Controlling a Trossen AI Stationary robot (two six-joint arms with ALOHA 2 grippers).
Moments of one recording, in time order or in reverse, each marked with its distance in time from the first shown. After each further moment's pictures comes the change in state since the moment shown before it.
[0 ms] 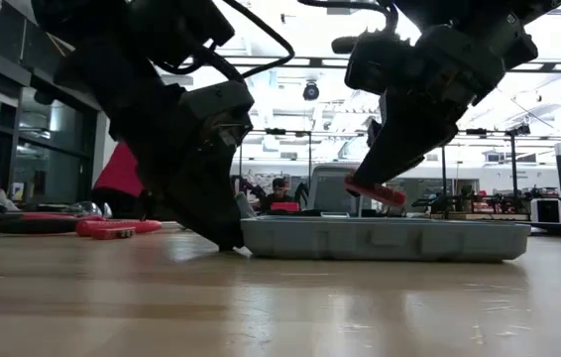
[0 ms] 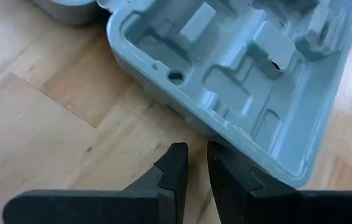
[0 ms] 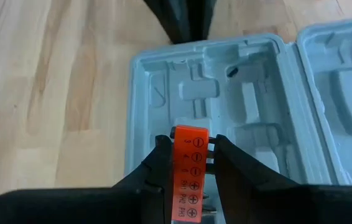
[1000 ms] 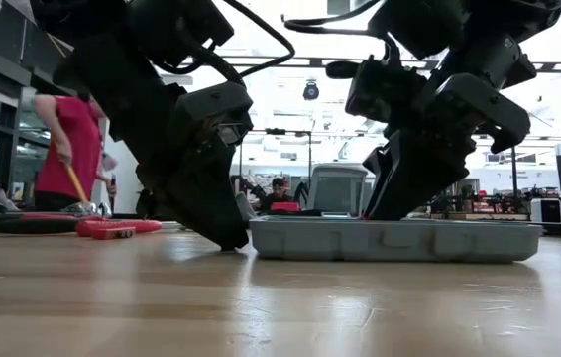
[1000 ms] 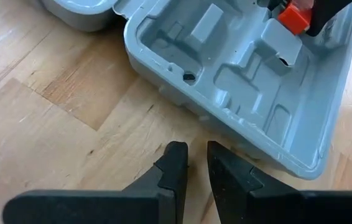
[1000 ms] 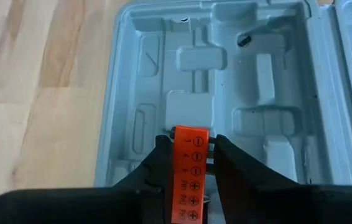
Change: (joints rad) left arm -0.010 0.000 0.000 0.001 -0.002 0.021; right arm 0.001 0.081 -0.001 -0.009 -0.040 -0.099
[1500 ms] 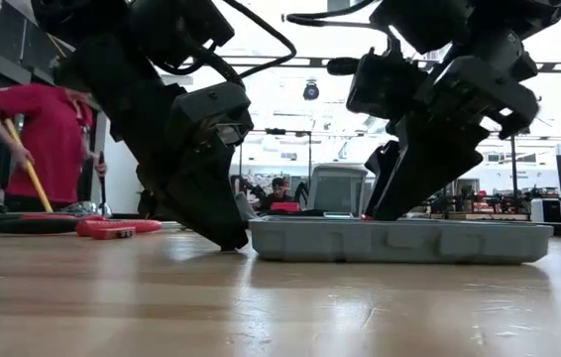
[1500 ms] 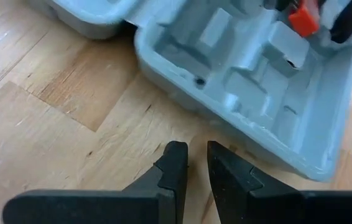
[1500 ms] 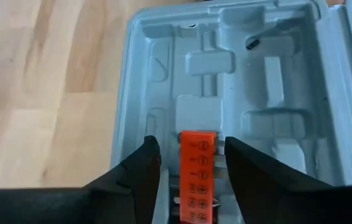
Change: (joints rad) left arm -0.001 -0.001 -0.001 -0.003 0.014 0.024; right arm 0.021 -0.005 0.000 0.016 -0.036 0.052
